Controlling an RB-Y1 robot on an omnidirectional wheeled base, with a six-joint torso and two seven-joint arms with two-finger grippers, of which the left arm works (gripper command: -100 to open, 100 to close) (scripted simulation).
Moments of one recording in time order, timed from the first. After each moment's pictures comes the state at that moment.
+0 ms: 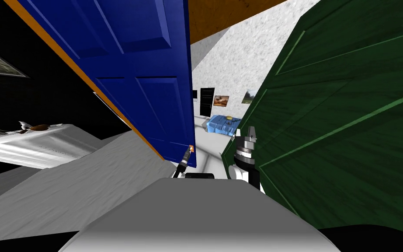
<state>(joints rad) 0.08 0.07 -0.26 -0.91 0.02 -0.75 0.03</state>
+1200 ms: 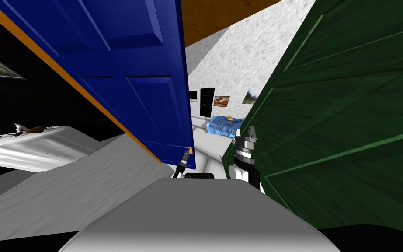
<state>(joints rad) 0.08 0.07 -0.24 -0.90 0.03 -0.74 0.01</state>
